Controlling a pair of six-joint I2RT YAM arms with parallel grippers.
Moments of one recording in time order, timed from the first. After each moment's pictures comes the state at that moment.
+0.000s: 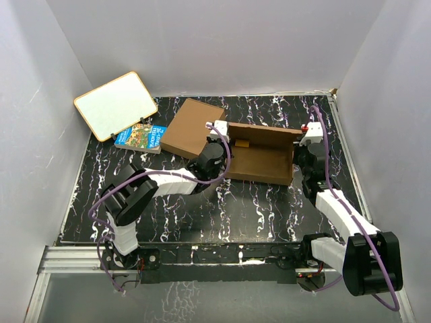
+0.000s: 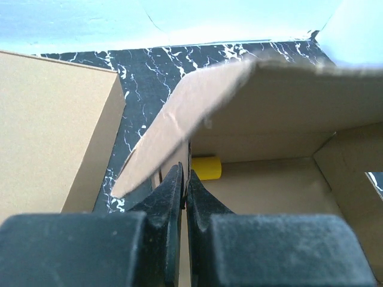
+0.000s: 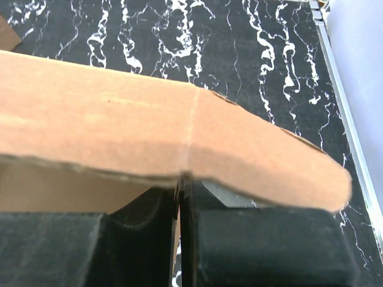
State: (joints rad) left arm -0.89 1.84 1.00 0.76 -0.53 -0.20; right arm 0.09 1.08 0.51 0.31 0.12 -0.04
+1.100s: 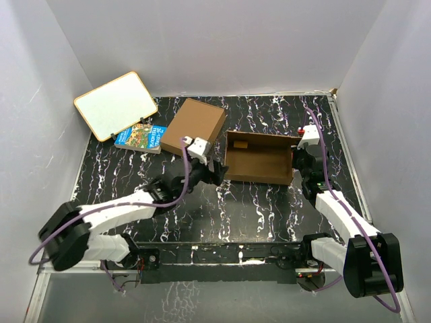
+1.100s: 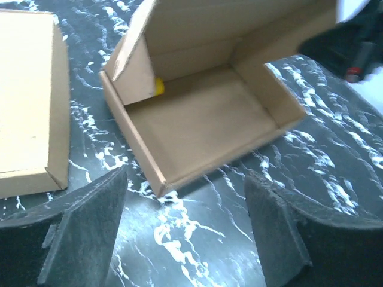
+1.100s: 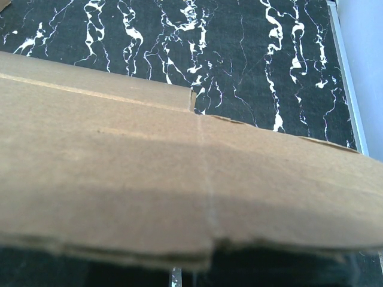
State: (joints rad) left arm -0.91 1.32 0.67 0.46 -0.24 -0.27; right arm 0.10 1.05 0.49 0.23 0.11 -0.08
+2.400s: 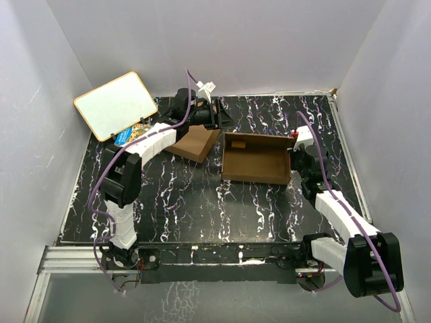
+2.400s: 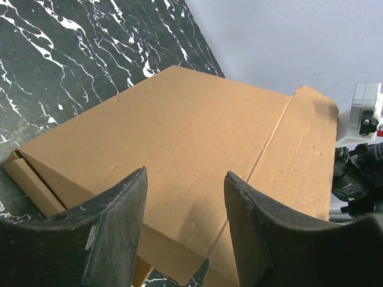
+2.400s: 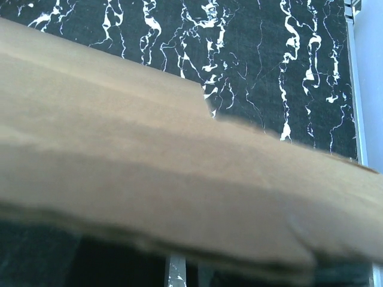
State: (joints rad) left arm -0.48 1.95 1.52 0.08 0.70 -0.63; right arm 0.10 1.05 0.49 0.22 0.05 -0.17
